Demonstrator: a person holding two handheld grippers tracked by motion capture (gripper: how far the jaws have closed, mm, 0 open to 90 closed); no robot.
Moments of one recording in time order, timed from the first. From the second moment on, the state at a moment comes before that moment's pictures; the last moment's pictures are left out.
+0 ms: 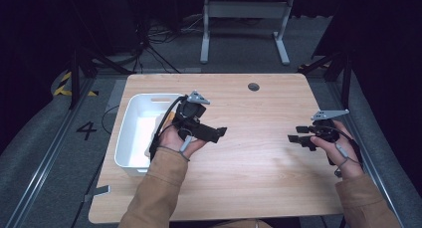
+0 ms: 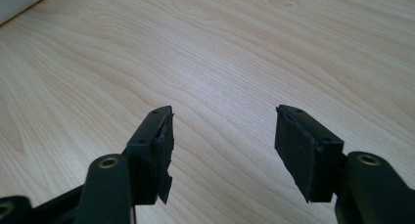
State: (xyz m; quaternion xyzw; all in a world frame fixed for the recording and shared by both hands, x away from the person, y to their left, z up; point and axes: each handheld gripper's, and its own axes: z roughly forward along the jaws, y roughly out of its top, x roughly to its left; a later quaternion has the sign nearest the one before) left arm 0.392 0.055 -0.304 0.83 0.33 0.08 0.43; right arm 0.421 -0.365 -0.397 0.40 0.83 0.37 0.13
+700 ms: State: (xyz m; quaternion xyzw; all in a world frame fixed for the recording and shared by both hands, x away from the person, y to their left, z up) left arm 0.376 0.009 -0.369 0.84 0.28 0.05 0.46; right arm 0.422 -0.362 -0.400 0.40 0.83 0.37 0.12
